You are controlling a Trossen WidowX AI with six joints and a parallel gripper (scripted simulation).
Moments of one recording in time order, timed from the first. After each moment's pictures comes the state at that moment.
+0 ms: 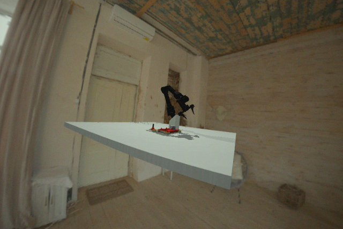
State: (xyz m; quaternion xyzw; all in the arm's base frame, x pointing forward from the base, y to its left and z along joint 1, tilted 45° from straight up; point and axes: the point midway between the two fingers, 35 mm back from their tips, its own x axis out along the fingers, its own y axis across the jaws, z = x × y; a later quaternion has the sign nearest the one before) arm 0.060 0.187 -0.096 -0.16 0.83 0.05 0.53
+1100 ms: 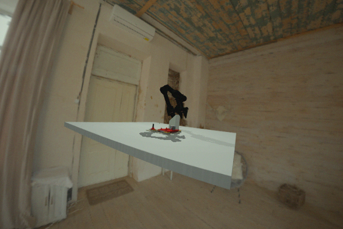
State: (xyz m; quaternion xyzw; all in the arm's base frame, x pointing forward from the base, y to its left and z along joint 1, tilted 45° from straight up) arm 0.147 0.162 -0.089 0.07 0.64 -0.41 0.65
